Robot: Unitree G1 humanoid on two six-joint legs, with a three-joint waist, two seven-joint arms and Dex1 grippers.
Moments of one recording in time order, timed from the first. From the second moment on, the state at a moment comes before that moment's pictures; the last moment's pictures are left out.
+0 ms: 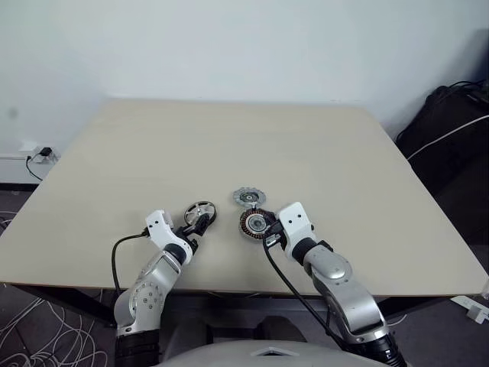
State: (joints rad) left arm 0.10 -0.07 0.15 -0.18 -0.72 0.65 -0.01; right arm 0.09 -0.22 0.27 -0.36 -0.02 0.50 0.26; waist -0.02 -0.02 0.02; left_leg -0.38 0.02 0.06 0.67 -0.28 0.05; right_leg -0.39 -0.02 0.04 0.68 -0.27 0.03
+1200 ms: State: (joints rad) left arm 0.02 -0.08 0.19 0.04 -1.03 0.53 0.09; right arm 0.09 -0.21 0.26 -0.36 0.00 0.53 0.26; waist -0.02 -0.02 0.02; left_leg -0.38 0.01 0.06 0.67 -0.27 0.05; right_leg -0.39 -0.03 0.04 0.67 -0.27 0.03
